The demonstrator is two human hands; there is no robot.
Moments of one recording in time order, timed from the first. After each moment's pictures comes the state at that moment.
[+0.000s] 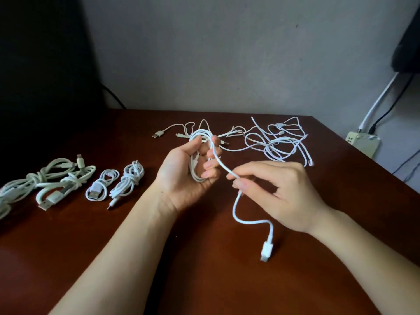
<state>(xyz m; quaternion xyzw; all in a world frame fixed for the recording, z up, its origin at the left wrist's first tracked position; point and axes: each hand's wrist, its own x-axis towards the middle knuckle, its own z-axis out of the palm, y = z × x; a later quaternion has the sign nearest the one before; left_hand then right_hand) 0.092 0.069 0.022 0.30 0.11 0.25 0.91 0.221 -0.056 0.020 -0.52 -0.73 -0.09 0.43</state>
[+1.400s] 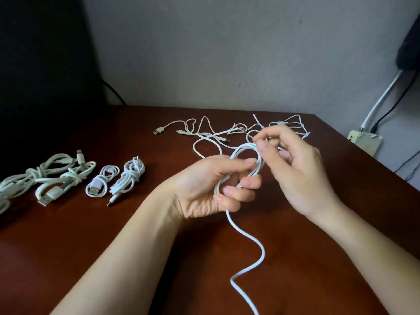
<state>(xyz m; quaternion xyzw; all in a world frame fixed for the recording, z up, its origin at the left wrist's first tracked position) 0.093 0.044 0.035 0.46 0.06 -0.02 0.88 0.225 -0.053 0.030 -0.61 -0.59 0.00 0.54</state>
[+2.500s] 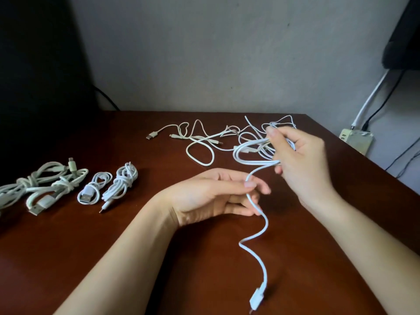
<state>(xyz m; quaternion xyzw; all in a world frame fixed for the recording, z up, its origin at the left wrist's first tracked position) 0.097 0.042 0.020 0.63 0.02 0.02 0.78 0.242 -0.048 0.037 -0.66 -0.43 0.00 0.62</state>
